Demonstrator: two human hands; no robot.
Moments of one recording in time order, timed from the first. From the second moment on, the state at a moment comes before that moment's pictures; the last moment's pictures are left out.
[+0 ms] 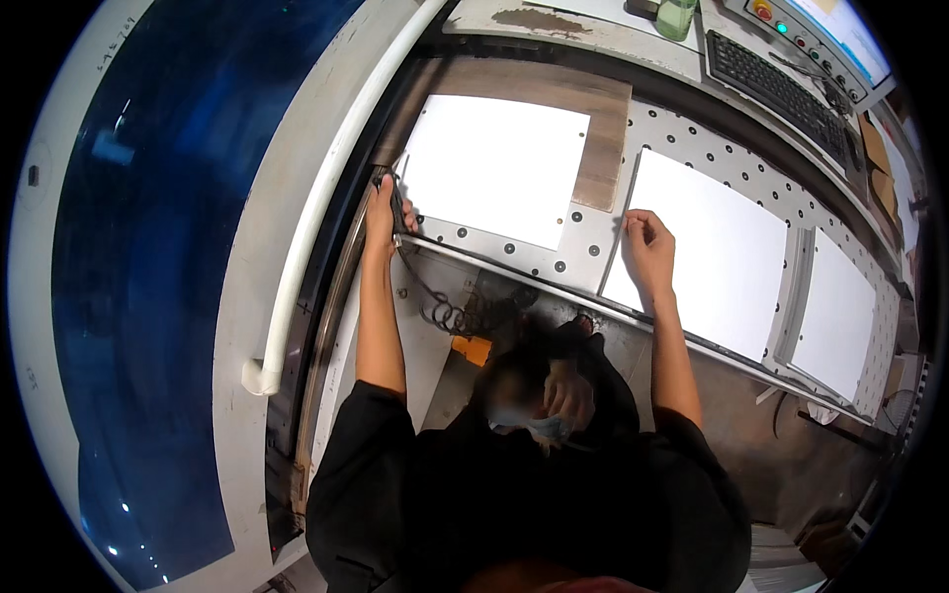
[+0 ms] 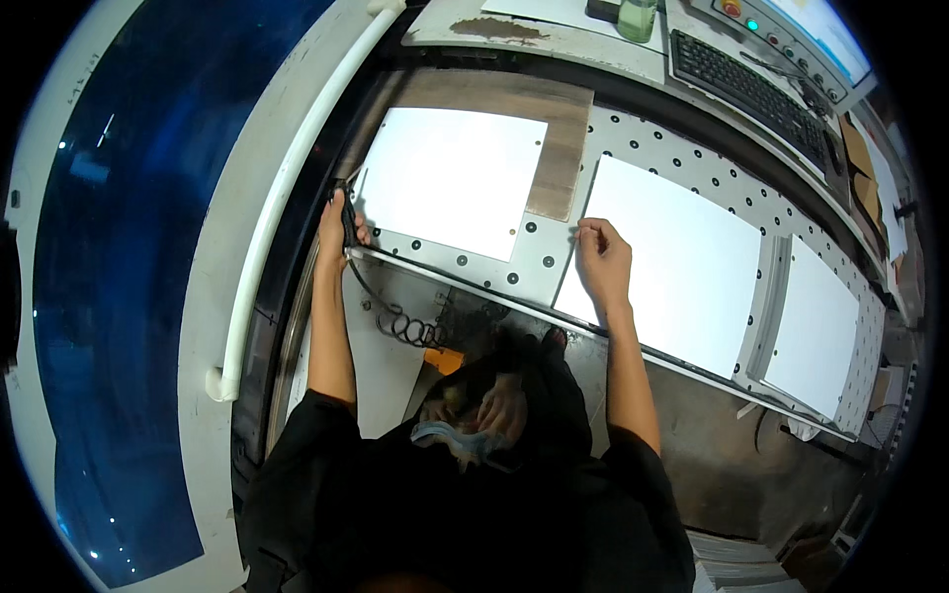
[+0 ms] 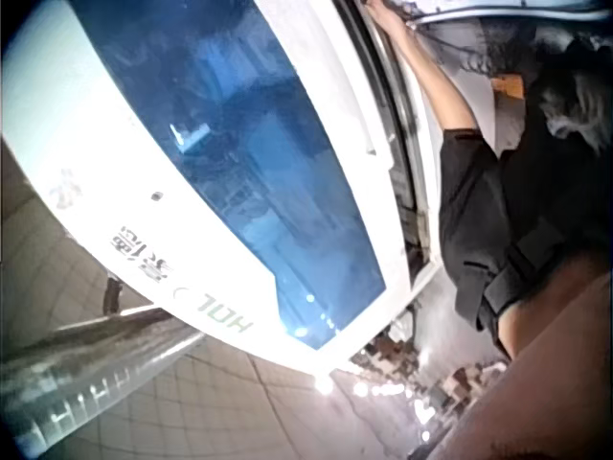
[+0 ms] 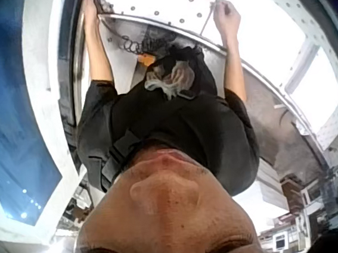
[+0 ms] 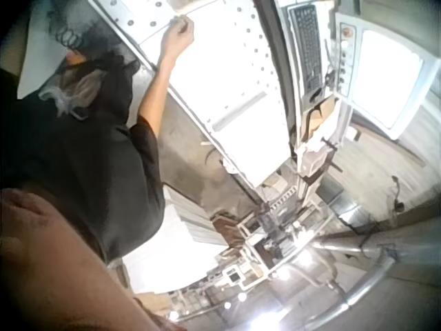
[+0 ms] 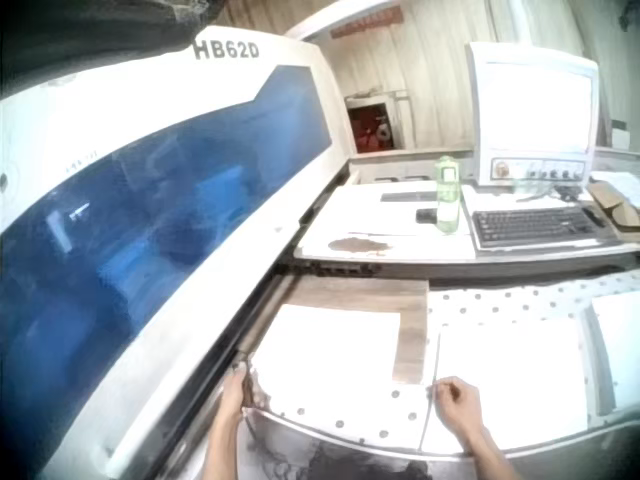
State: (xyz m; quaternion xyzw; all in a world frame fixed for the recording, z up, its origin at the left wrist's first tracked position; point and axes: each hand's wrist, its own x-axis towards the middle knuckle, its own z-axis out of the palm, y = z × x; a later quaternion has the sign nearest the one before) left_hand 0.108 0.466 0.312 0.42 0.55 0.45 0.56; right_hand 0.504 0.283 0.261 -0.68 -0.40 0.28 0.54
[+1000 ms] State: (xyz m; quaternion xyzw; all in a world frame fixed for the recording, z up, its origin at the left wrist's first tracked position) left_hand 0.124 0.322 0.428 0.68 0.59 0.31 0.31; right_hand 0.499 0.310 0.266 -0.78 -0.48 0.10 0.38
